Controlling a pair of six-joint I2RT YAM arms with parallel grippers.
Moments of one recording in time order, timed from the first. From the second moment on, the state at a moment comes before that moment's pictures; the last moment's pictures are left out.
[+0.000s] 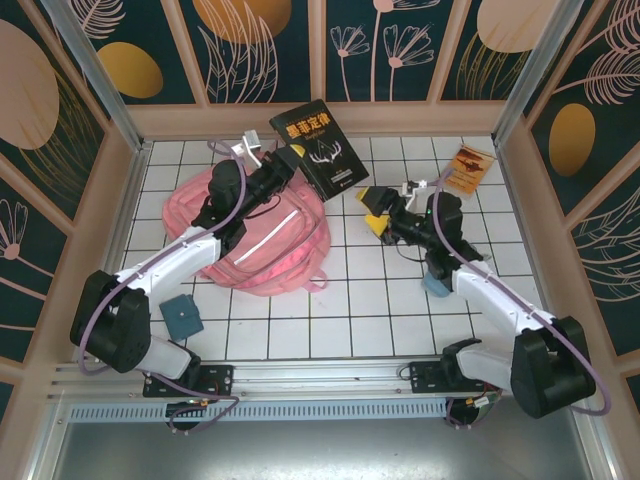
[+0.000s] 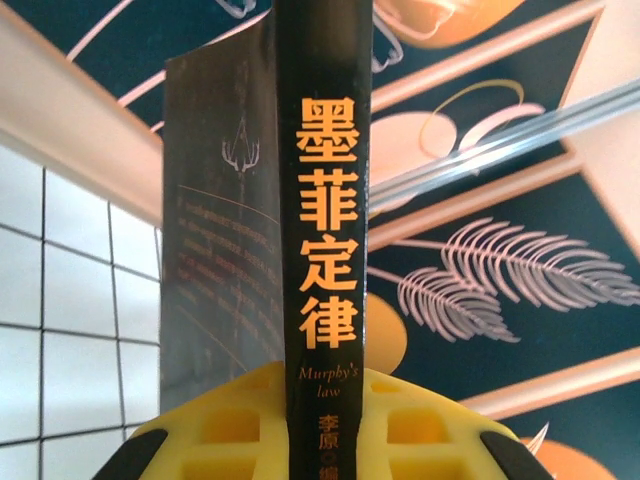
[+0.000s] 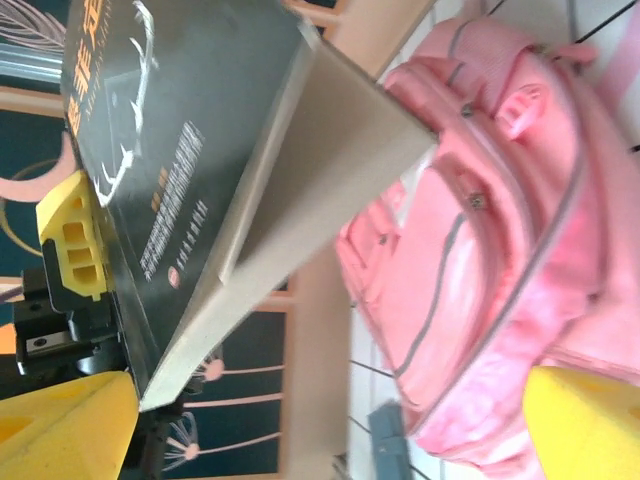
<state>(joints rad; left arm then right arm) -0.50 1.47 1.00 0.54 0.22 -1.22 0.38 1.16 0.63 0.37 -0.59 1.27</state>
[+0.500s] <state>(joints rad) -0.50 1.47 0.97 0.64 0.15 -1.33 0.51 1.41 0.70 0.86 -0.42 1.65</state>
